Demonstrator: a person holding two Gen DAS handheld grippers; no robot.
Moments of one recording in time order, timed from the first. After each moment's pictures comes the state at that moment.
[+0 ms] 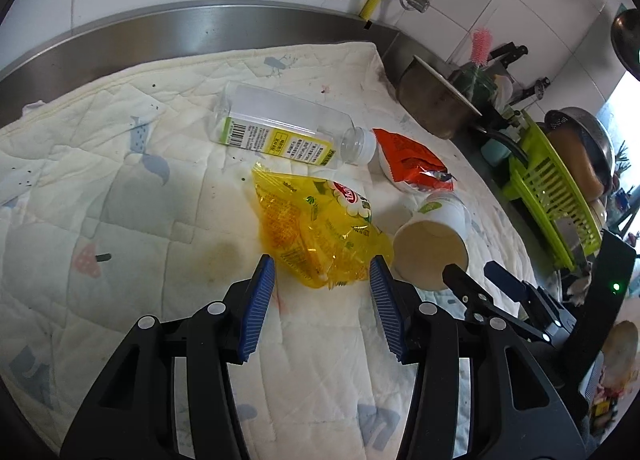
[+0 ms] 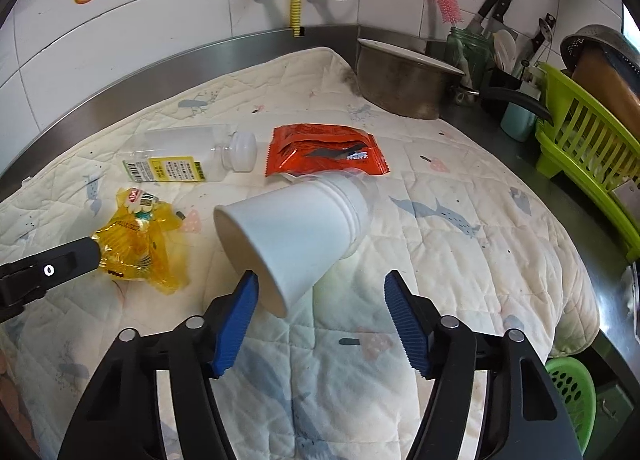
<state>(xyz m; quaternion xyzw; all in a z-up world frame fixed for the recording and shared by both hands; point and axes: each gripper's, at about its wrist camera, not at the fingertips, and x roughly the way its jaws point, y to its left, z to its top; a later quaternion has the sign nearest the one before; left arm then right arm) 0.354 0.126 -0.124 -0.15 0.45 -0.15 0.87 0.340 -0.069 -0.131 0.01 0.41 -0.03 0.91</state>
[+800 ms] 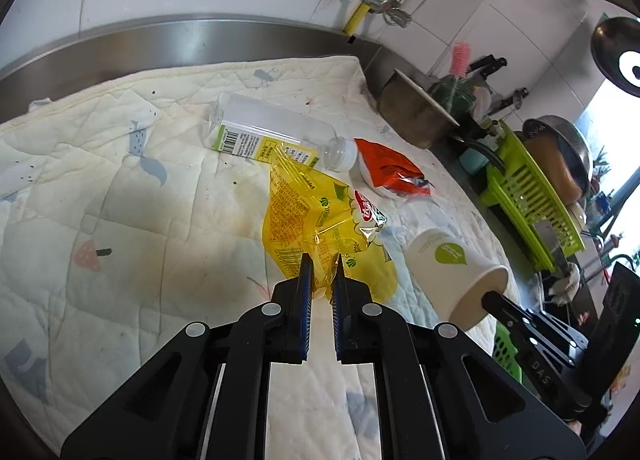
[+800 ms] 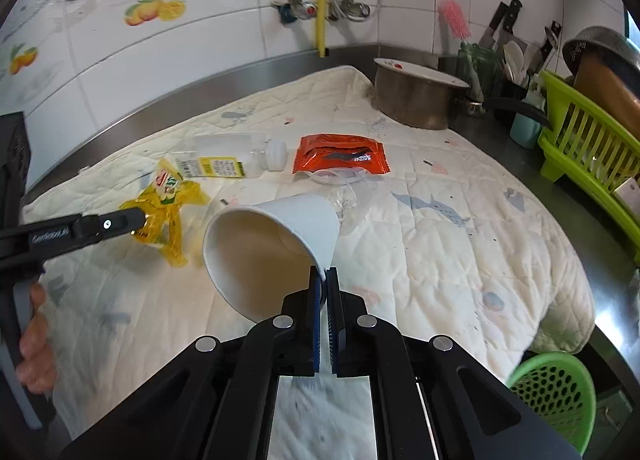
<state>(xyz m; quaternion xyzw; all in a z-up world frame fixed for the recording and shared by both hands) 0.329 0.136 -0.113 -0.17 0.42 -0.19 0.87 0.275 -0.086 -0.099 0.02 0.38 0.04 0.92</state>
